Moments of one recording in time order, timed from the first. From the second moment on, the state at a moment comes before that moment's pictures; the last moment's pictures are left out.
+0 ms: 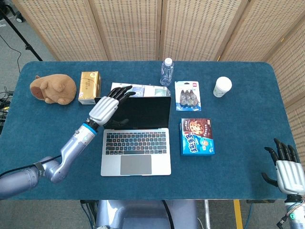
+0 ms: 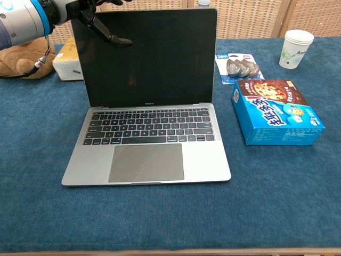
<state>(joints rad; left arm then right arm) -0.88 -1.45 -0.28 -1.39 1.32 0.89 -0.20 0.06 -1.13 0.06 -1.61 -1.39 1.41 -0.14</state>
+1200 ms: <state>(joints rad) -0.88 -1.42 -0.28 -1.49 1.22 0.88 -0.16 0.05 -1.12 0.06 -1.62 -1.37 1.41 -0.15</state>
